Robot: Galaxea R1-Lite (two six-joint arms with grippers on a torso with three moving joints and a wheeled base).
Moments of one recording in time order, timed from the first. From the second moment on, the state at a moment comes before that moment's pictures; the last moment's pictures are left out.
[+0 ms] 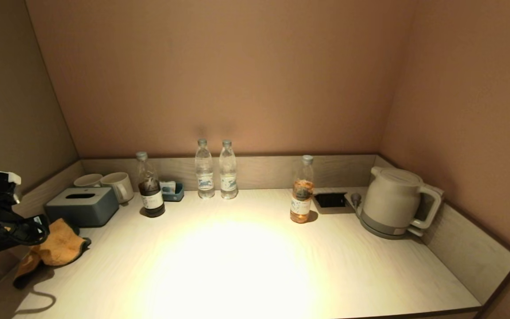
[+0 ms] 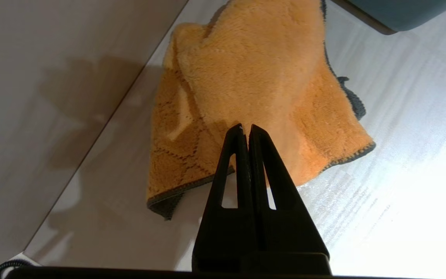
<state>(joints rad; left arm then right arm) 0.36 2.15 -1.20 -0.05 0.10 -0.20 0.00 0.00 0.00 0.00 0.00 0.01</state>
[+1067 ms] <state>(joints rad) 0.38 2.18 -1.19 -0.12 0.10 -0.21 0.00 0.00 0.00 0.00 0.00 0.01</state>
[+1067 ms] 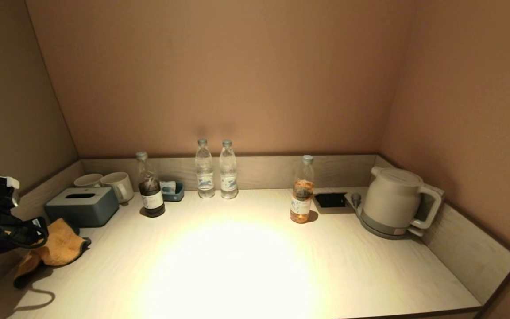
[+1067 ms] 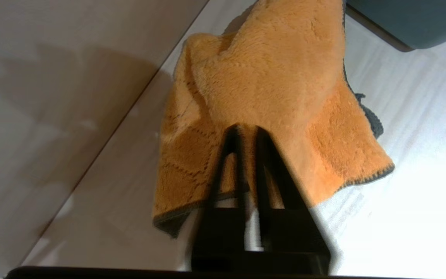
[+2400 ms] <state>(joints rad) 0.37 2.27 -1.18 -0.15 0.10 -0.20 0.00 0.00 0.00 0.00 0.00 0.01</state>
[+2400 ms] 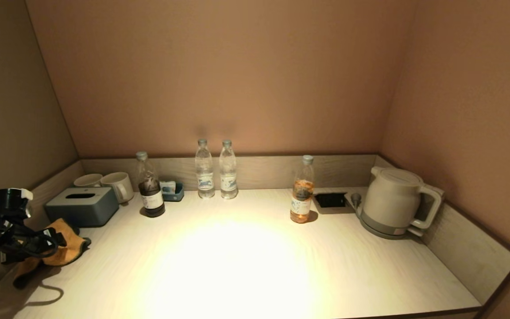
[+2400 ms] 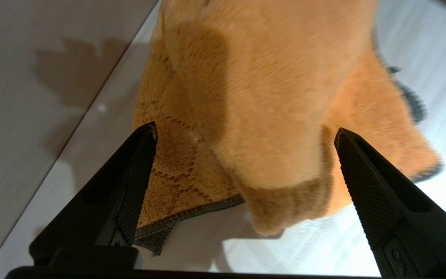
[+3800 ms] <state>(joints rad) 0.37 2.33 -1.22 -0.13 0.10 -0.19 0.00 0.00 0.00 0.00 0.00 0.01</state>
